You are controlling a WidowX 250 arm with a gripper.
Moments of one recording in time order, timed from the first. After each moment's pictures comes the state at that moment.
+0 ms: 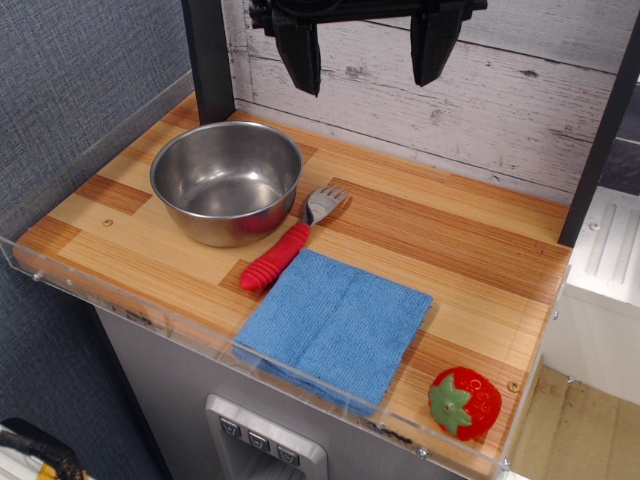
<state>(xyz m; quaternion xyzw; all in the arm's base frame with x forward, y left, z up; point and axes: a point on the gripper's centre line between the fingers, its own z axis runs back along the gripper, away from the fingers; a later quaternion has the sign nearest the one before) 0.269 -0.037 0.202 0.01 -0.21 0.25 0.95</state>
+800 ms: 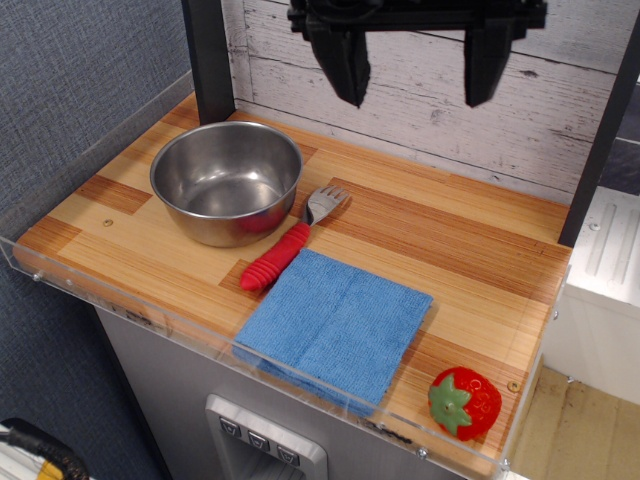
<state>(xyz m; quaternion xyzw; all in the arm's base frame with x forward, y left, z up) 0.256 -0.070 0.209 -0.04 -0.22 0.11 0.97</state>
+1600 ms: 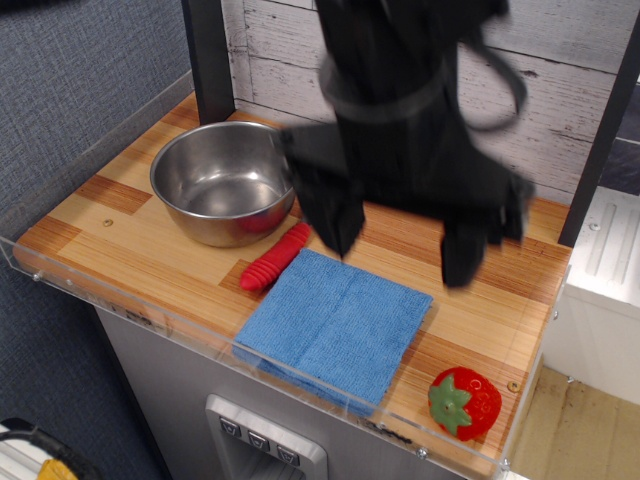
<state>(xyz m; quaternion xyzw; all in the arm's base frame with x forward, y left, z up) 0.208 -0.092 0.145 -0.03 -0.17 0.02 0.99</state>
